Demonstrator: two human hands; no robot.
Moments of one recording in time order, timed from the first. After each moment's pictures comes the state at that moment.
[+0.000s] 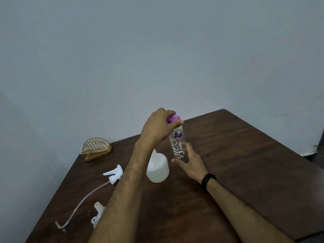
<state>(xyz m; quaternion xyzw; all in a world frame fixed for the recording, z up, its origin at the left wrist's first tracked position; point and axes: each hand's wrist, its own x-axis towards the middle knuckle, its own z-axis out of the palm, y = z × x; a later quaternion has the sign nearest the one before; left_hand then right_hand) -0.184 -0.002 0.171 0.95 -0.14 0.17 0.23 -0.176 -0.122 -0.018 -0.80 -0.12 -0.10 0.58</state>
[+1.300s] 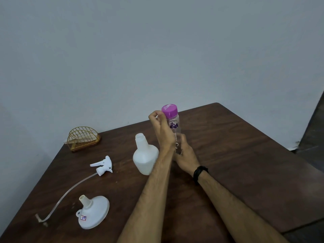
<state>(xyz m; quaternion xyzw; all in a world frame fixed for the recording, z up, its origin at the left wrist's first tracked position) -0.167 -0.056 0.081 0.56 -0.01 0.26 0.79 -0.179 -0.123 -0.014 -0.79 -0.11 -0.09 0.60</state>
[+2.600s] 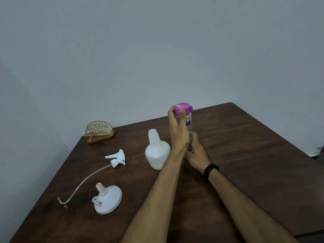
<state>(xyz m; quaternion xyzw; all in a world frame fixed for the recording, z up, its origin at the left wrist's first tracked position) -0.176 -0.055 0.079 0.65 -0.04 0.24 0.72 -0.184 -0.124 -0.008 -0.80 -0.11 -0.06 0.58</state>
